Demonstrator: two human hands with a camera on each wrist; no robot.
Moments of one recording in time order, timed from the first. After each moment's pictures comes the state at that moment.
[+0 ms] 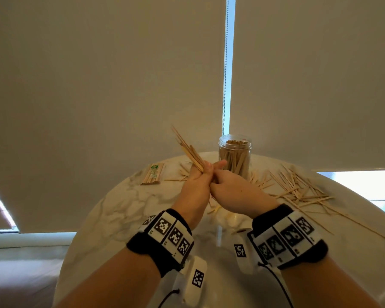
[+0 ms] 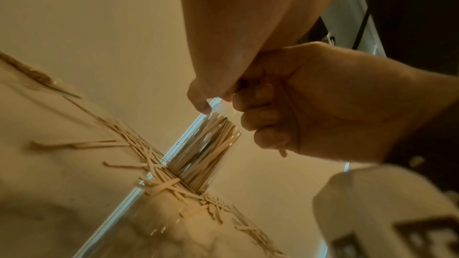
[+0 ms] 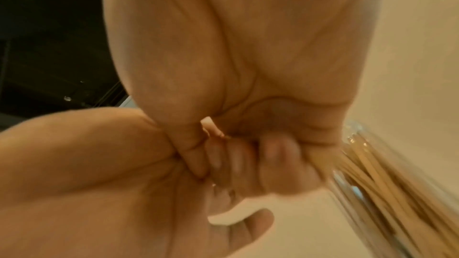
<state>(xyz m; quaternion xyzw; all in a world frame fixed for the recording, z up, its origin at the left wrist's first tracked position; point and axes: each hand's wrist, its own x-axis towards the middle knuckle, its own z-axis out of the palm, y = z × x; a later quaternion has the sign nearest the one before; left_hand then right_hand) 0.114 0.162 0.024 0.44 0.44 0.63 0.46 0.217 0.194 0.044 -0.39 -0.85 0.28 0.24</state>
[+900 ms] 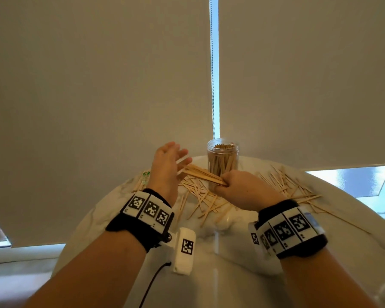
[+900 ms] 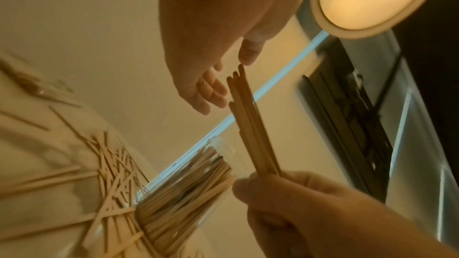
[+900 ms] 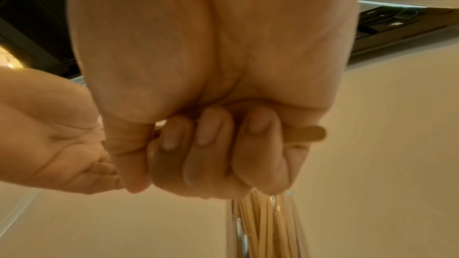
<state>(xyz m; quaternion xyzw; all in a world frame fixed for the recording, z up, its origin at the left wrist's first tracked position) 0.096 0.183 0.070 0.34 0.48 0.70 0.41 0.264 0.221 0.046 -0.46 -0.86 0.16 0.17</state>
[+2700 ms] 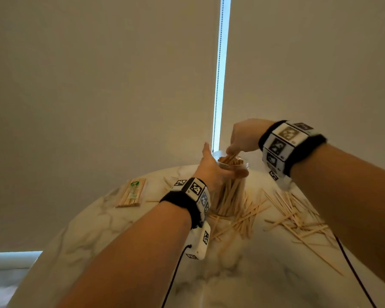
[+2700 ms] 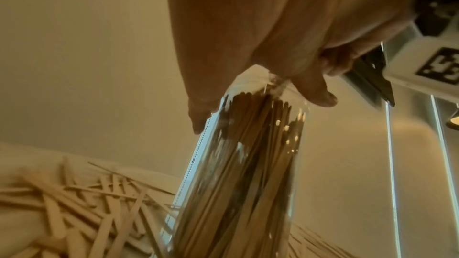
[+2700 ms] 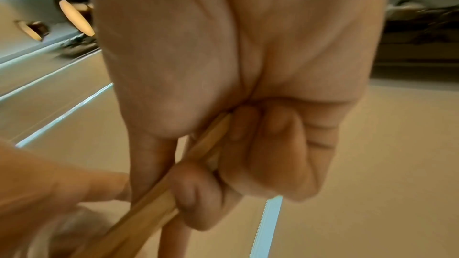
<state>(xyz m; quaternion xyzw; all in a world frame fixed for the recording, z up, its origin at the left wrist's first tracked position) 0.110 0.334 0.037 0.54 0.52 0.49 0.45 0.224 0.362 0.159 -0.54 -0.84 -0.09 -0.02</state>
